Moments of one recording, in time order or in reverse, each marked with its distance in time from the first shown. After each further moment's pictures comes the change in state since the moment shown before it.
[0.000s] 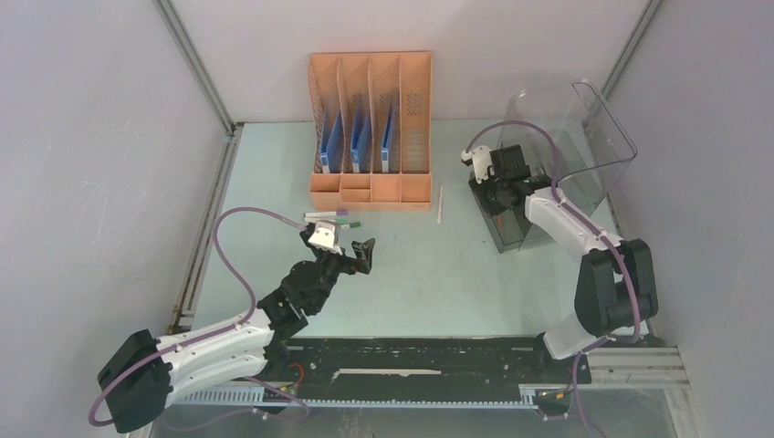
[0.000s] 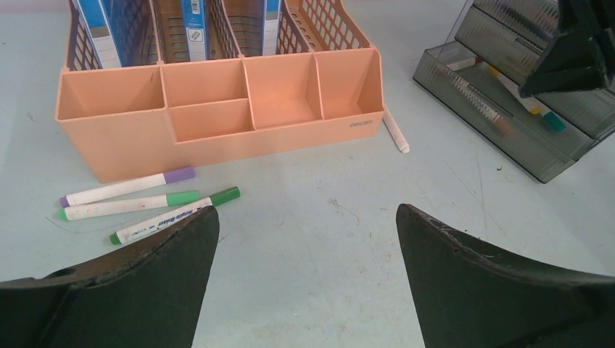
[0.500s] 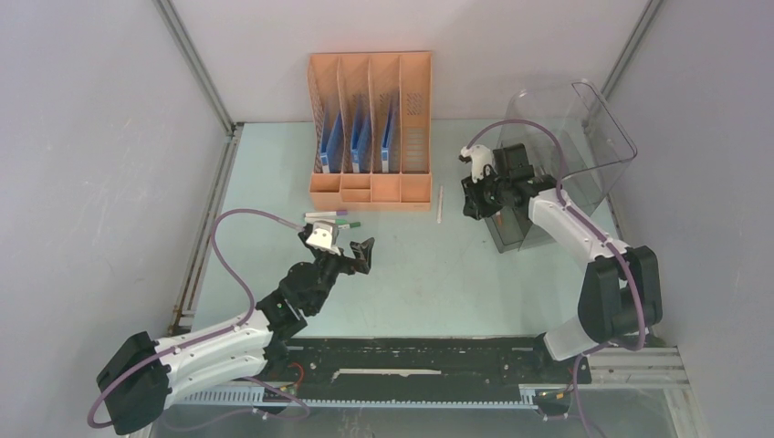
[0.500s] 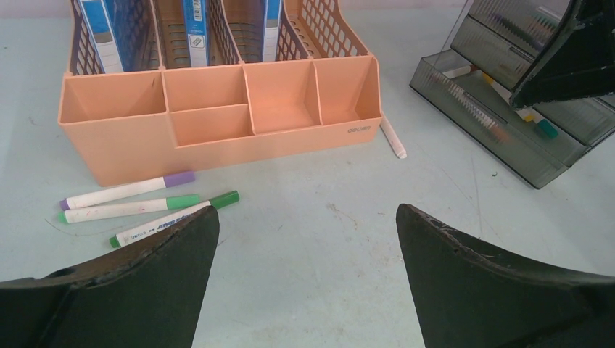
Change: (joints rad) left arm 0.000 -0.021 -0.011 0.014 -0.001 0.000; right arm 0.000 -0.058 0.005 -0.022 -0.310 0.093
